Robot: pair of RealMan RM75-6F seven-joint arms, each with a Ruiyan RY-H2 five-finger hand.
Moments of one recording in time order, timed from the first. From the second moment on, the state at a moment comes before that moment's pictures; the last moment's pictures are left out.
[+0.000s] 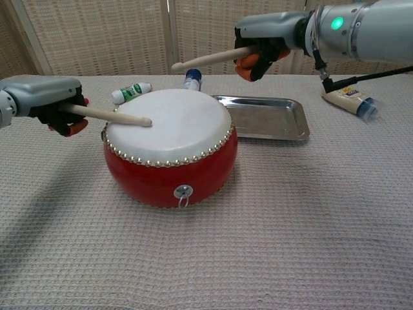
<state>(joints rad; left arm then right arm) -0.76 -1.38 -0.15 -1.54 0.92 0.98 0.45 1.10 -1.38 0.20 -1.46 -0.90 0.73 -0.27</state>
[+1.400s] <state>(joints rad) -0.68 -1.23 -0.20 -1.68 1.02 1.09 0.31 1.08 -1.45 0.18 -1.35 -0.89 0.69 -0.25</state>
